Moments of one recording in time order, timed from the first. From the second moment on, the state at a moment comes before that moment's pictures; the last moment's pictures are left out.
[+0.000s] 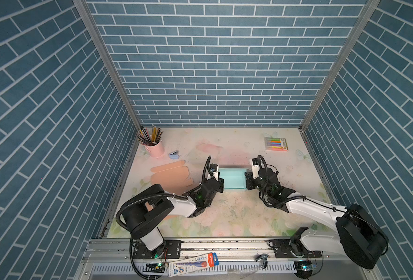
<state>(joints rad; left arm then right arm) -0.93 1.65 0.54 0.78 -0.51 -0.33 0.71 1.25 0.51 0.23 0.11 0.32</state>
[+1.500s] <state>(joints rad) -1.03 1.80 0.50 1.00 -0.55 -0.33 0.76 0.94 0.33 0.17 0.26 0.38</state>
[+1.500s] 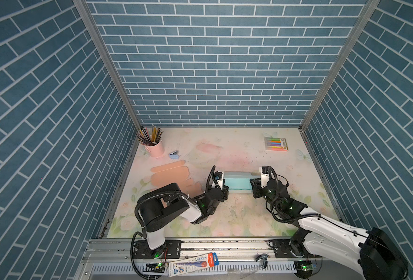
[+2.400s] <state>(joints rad) -1.05 1.83 0.54 0.96 -0.61 -0.33 0.76 0.99 0.63 0.04 0.20 0.33</state>
